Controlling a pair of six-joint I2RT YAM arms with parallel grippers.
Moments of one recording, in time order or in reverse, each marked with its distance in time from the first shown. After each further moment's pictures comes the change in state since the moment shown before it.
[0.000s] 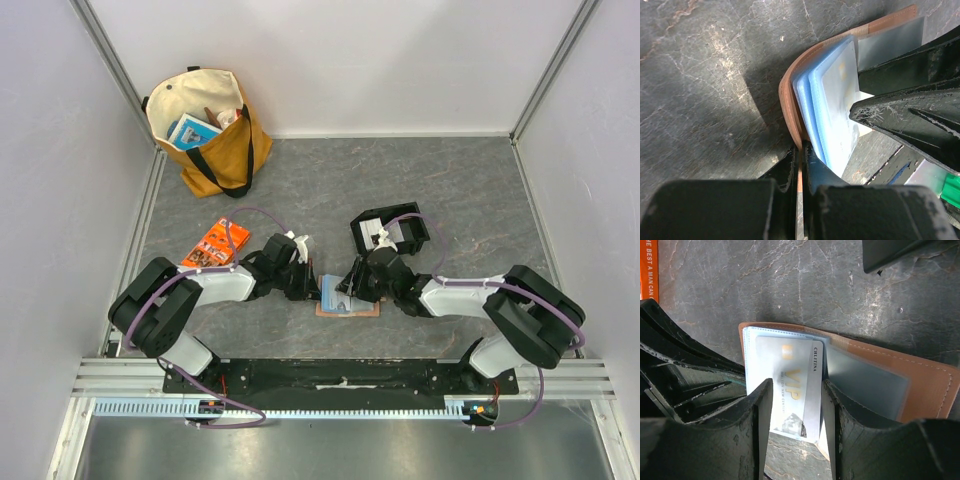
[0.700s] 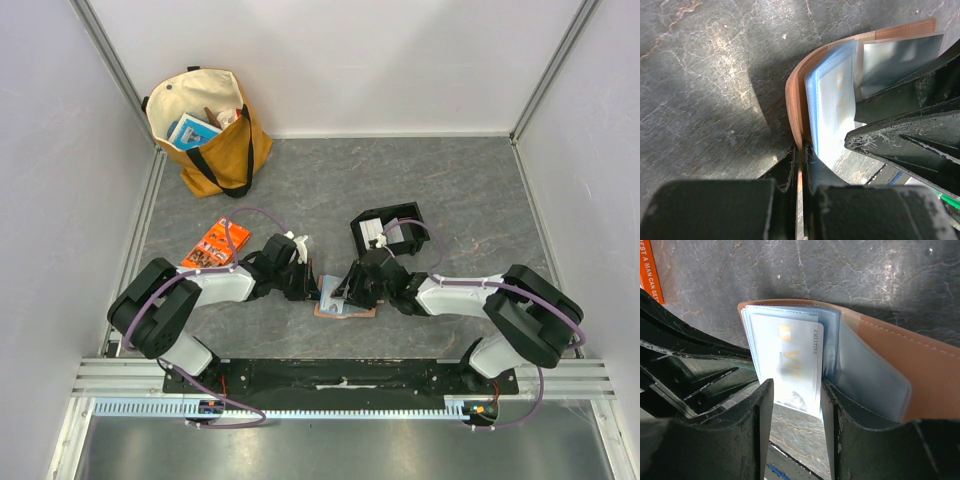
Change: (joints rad) left arm 0.000 -0.006 -0.003 -0.008 -0.007 -0.002; right arm 0.033 0.010 0.044 -0.114 -0.054 0.166
